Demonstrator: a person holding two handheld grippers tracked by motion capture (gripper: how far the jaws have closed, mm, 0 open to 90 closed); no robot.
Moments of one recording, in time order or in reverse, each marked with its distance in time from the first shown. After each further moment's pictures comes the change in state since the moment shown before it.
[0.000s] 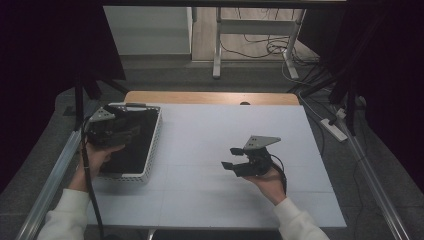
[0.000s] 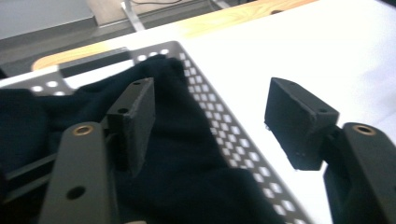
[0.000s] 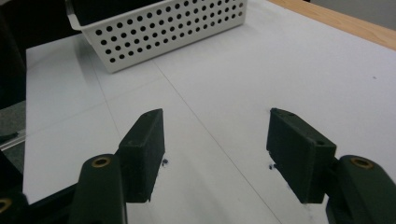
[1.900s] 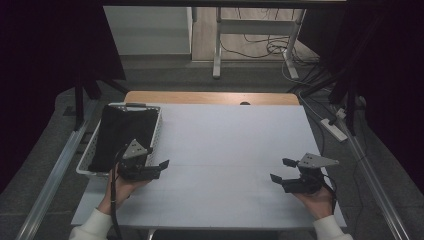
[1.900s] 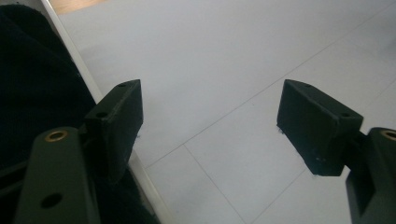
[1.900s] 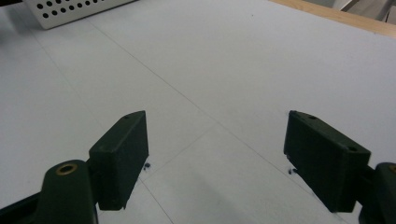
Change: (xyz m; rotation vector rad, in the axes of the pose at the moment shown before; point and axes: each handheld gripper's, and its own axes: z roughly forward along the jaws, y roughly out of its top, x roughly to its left) left arm -0.092 -0.047 0.020 0.053 -0.097 0.088; right arm -0.034 -0.084 -0.108 -0.022 -0.211 0.052
